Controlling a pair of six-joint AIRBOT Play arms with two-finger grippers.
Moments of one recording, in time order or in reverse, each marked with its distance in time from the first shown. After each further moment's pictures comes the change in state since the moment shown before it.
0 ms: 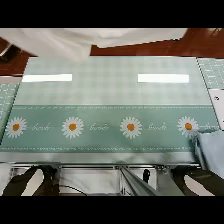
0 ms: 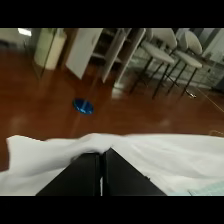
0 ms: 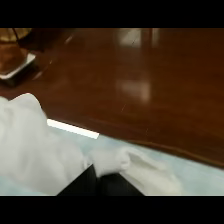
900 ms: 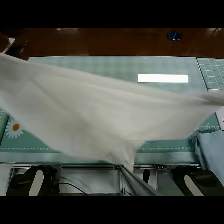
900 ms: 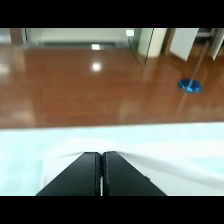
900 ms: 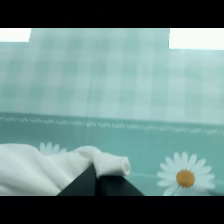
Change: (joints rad) left arm -0.063 0.353 -0.214 0.594 -0.076 -0.193; right arm -0.001 0.504 -0.653 -0.333 0.316 0.211
